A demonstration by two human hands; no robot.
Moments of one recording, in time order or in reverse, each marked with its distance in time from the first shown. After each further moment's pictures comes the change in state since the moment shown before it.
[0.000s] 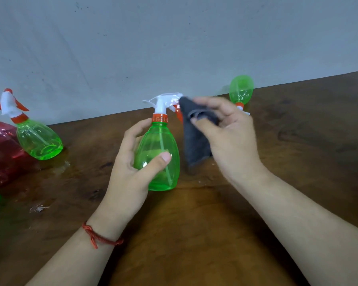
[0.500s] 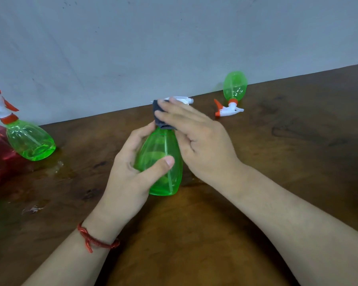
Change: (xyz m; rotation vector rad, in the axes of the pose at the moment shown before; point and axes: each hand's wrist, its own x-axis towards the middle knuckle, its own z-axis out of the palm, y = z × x) left_hand -0.002 0.007 0.013 -0.033 -0.124 0.040; right_hand -0.007 0.014 0.003 -0.725 -0.303 -0.494
